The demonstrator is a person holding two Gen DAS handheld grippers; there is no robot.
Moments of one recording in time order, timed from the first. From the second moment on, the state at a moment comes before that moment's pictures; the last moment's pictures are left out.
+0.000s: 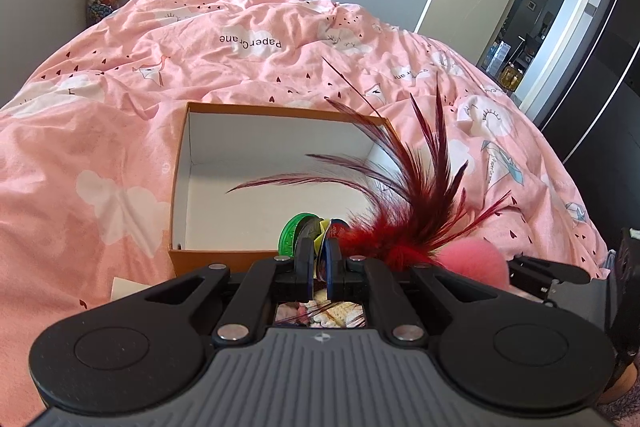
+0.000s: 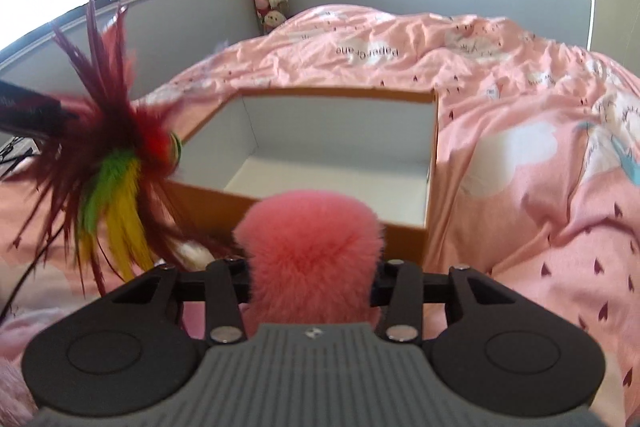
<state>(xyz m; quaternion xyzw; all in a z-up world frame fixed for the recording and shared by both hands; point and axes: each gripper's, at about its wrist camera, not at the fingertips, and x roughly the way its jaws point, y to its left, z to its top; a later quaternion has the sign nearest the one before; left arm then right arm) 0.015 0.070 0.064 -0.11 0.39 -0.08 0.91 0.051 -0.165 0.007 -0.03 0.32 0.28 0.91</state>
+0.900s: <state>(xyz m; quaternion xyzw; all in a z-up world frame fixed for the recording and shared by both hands) 0.102 0.123 0.035 -0.18 0.44 -0.03 0.88 0.168 -0.098 0.043 -0.01 0.29 0.32 0.90</state>
